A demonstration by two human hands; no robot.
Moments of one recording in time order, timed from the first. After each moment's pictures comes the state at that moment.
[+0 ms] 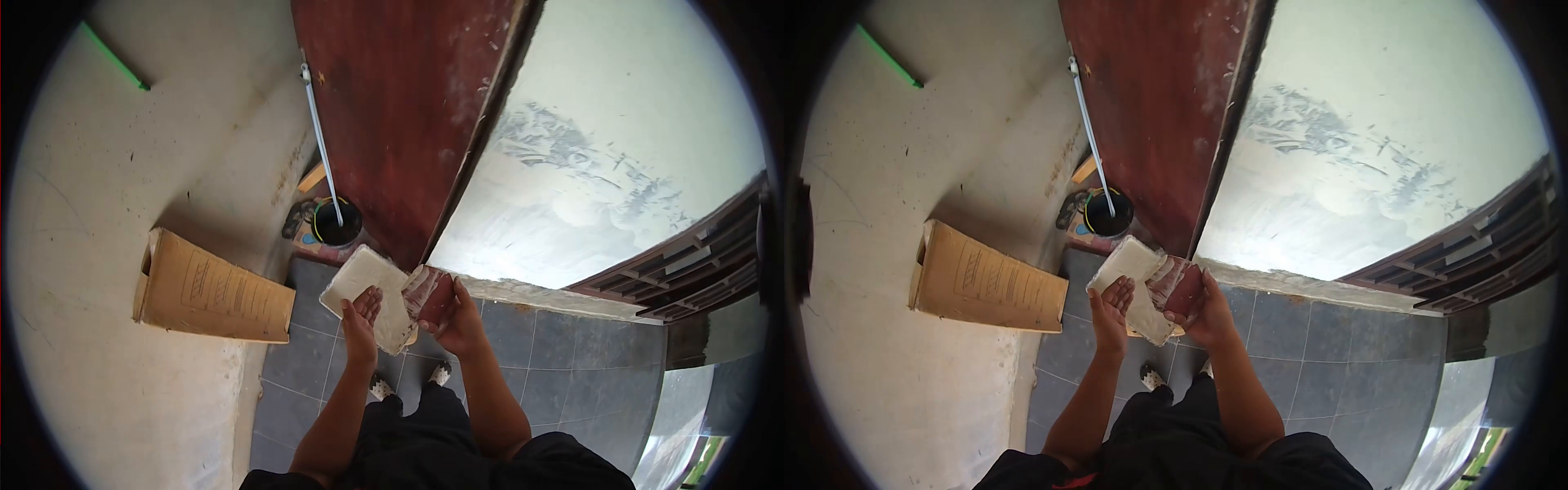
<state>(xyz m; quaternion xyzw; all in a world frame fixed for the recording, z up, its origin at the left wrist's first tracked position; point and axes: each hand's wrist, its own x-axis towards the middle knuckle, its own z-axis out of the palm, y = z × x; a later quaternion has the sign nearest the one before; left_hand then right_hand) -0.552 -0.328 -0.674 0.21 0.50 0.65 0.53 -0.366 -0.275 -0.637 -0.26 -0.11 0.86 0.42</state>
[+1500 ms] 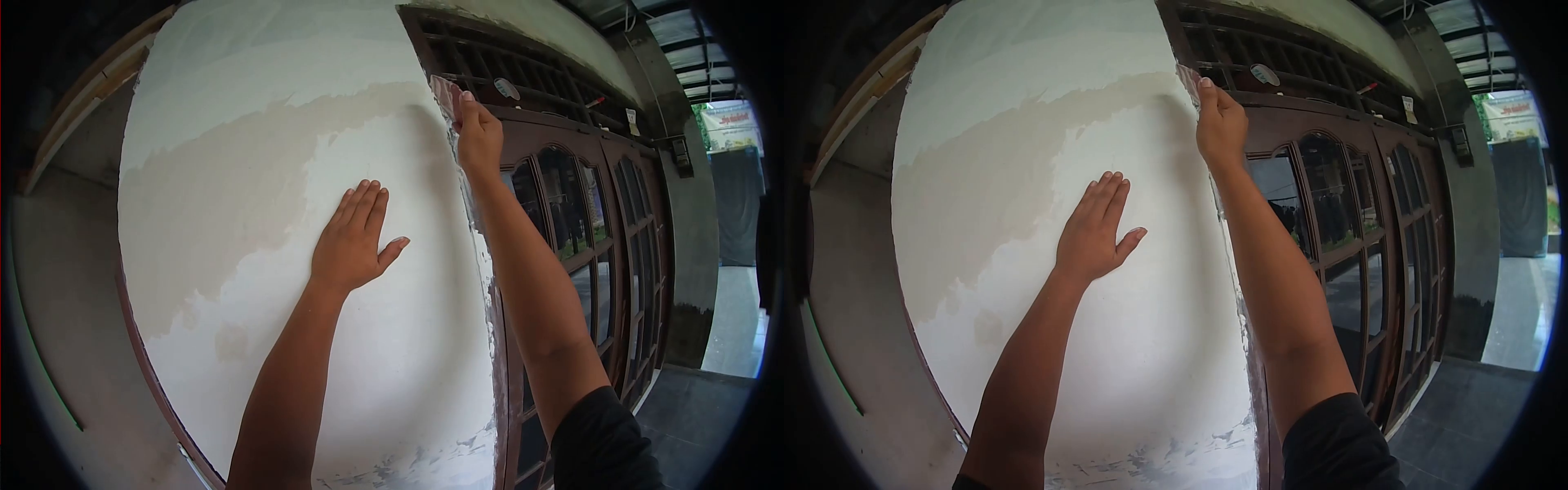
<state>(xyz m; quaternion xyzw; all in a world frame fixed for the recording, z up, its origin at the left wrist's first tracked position) -0.016 -0.008 -0.018 0.73 0.07 0.48 -0.48 0.213 -0.074 0.078 -0.08 -0.49 -0.10 0.86</state>
